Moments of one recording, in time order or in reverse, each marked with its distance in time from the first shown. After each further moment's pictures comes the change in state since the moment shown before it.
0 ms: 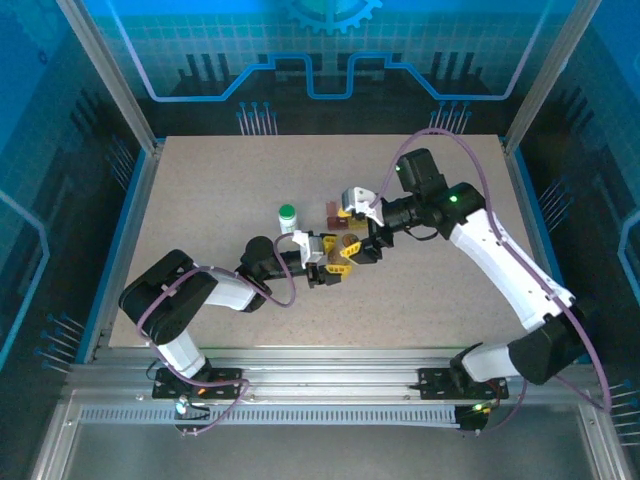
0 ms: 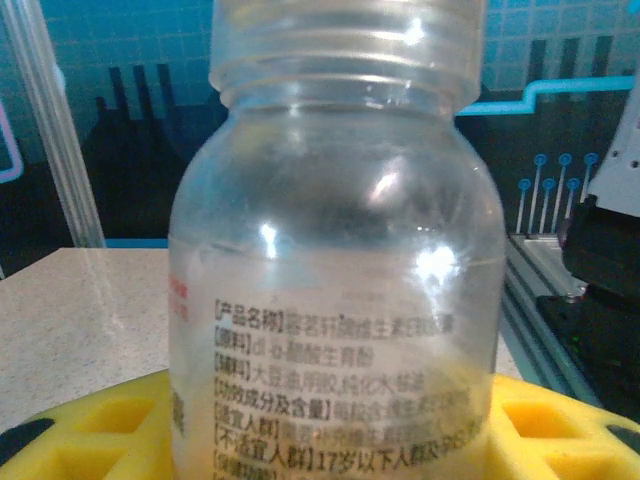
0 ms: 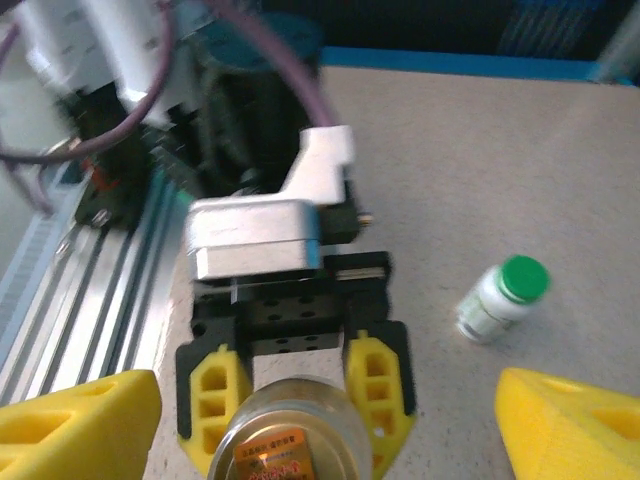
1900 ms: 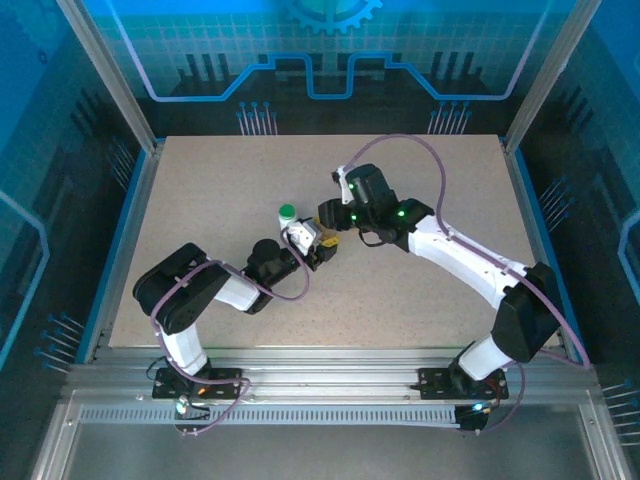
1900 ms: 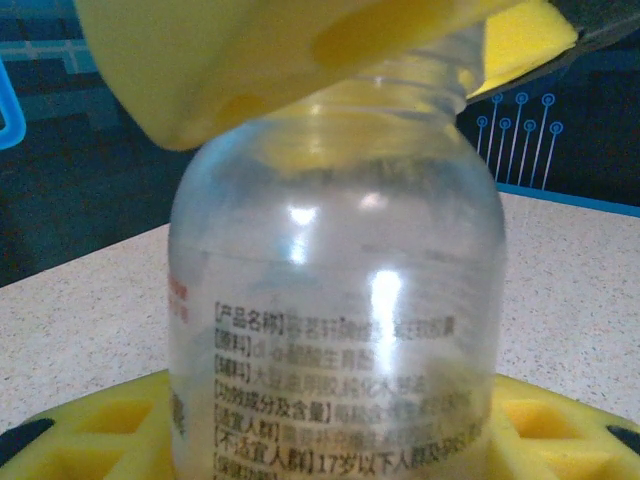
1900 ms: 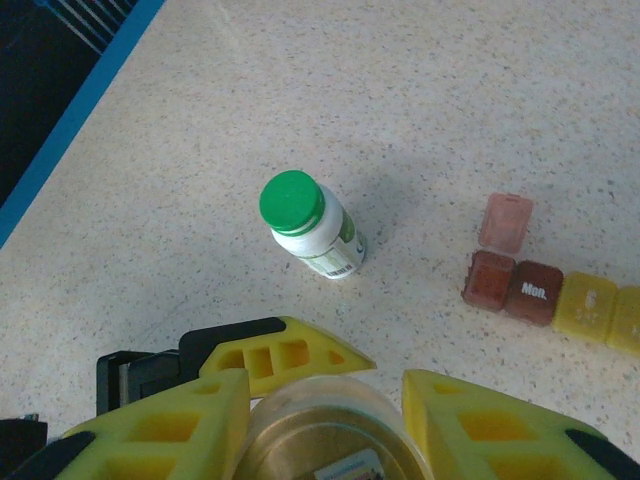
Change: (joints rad) left arm 0.001 0.092 -0.012 -0.016 -0.570 0.076; right arm 0.187 0.172 -0.111 0.415 0.711 1.110
